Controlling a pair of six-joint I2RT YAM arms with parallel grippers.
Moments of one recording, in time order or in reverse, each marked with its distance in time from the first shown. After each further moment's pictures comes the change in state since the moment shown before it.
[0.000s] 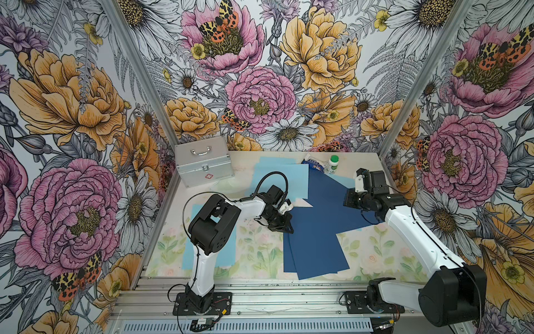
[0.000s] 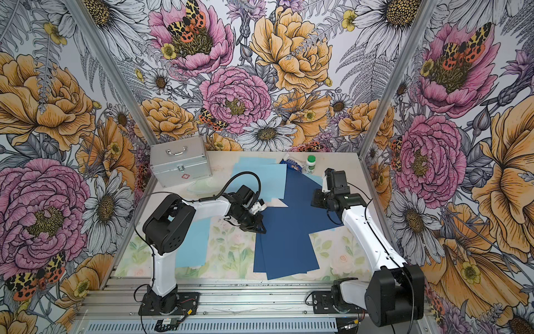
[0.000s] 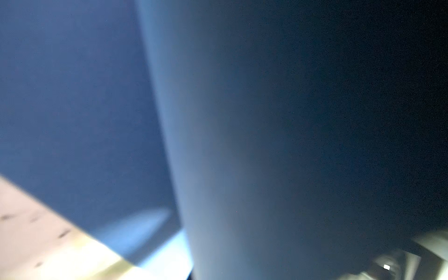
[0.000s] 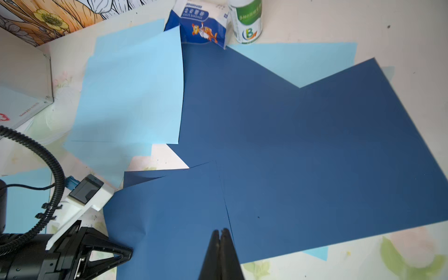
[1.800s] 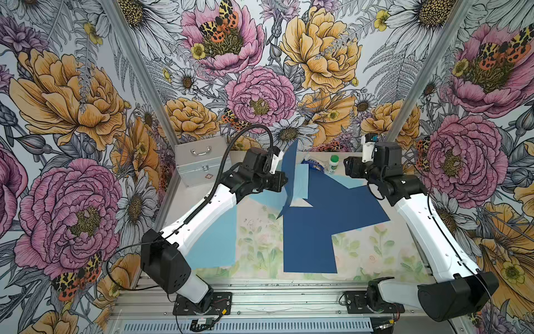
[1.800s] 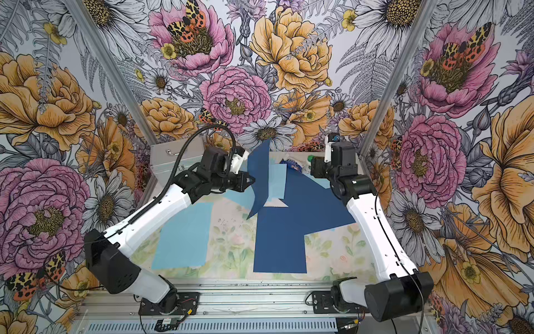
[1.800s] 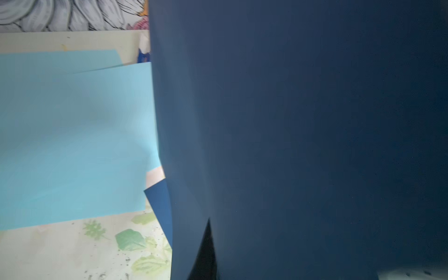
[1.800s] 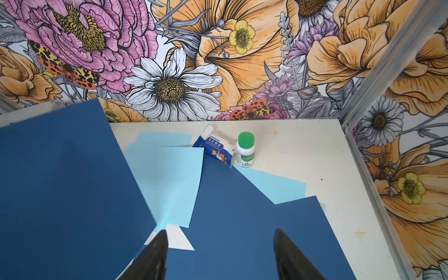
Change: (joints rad) left arm -0.003 -0.474 0.246 -0.074 -0.310 0.067; right arm 0.027 0.021 0.418 0.007 0.162 -0.151
